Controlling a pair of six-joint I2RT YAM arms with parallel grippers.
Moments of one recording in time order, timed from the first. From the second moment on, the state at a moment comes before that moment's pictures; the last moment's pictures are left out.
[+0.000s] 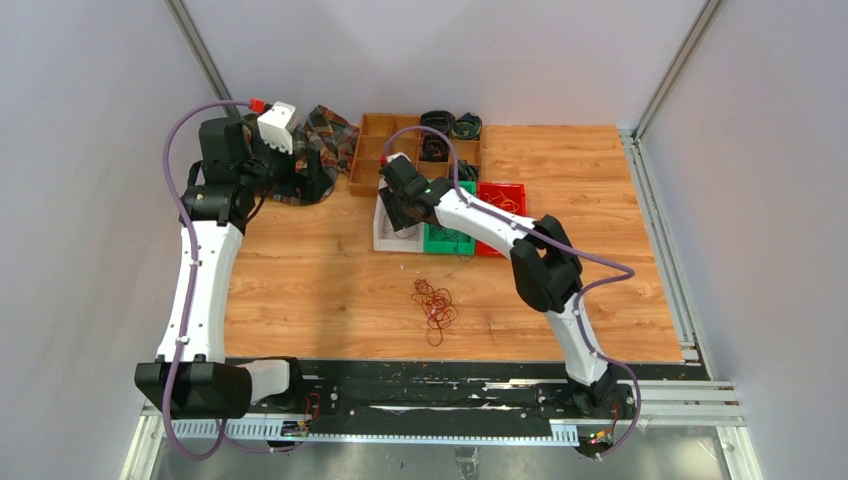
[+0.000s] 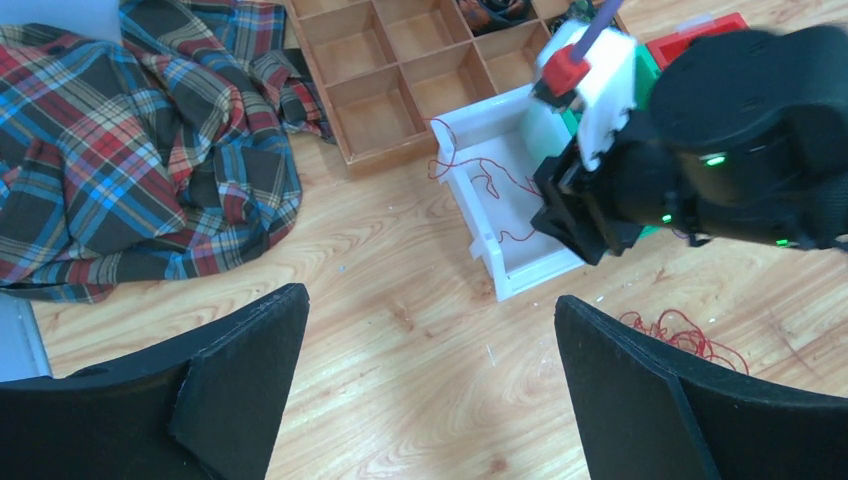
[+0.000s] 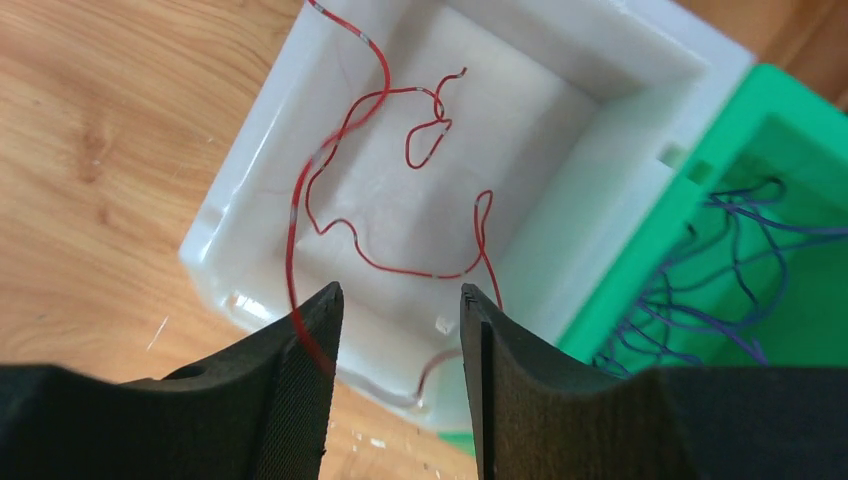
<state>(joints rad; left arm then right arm) 0.04 1.23 1.41 -0.68 0.47 0.17 0.81 2.24 1.92 -0.56 0.19 0.25</state>
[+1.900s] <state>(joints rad) 0.04 1.22 1.38 -0.68 0.46 0.22 0.70 2.21 2.05 -0.53 0.01 0.17</state>
